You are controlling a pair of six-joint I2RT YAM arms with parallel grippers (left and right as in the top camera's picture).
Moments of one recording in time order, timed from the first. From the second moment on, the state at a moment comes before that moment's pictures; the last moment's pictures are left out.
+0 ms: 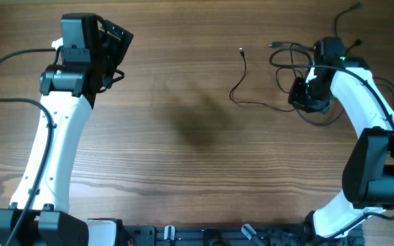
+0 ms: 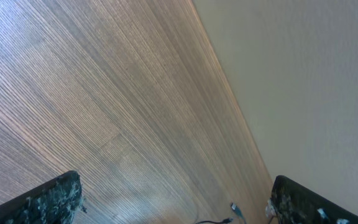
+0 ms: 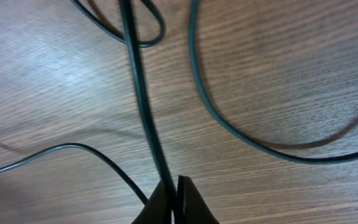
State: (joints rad) left arm -0.06 1.52 1.40 -0.65 0.02 -1.09; right arm -0.04 1.83 1.29 -0.92 -0.10 0.33
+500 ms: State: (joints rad) left arm -0.06 1.52 1.40 -0.65 0.02 -1.09; right arm -0.04 1.83 1.24 -0.64 0.01 0.32
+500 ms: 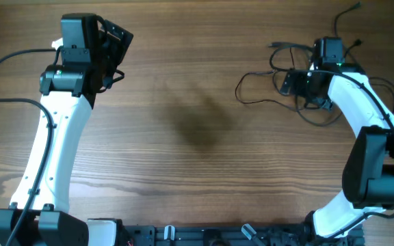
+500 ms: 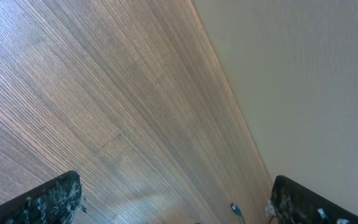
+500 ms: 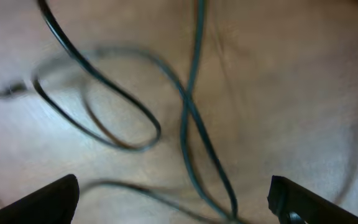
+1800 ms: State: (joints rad) left arm -0.06 1.52 1.40 -0.65 0.02 -1.09; right arm -0.04 1.83 1.24 -0.38 0.01 0.32
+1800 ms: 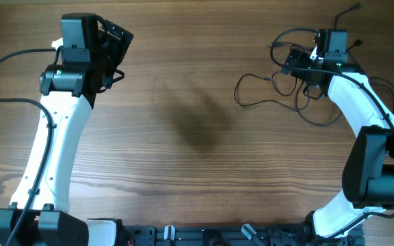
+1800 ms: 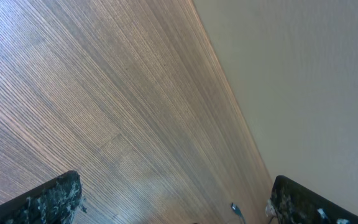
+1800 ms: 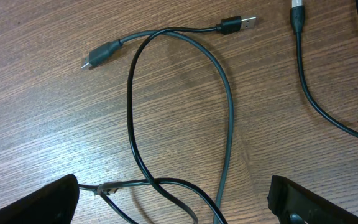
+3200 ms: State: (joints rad) left arm -0.07 1.33 0.99 -0.81 -0.15 -1.07; right arm -0.04 1.83 1.24 -0.38 0.01 0.32
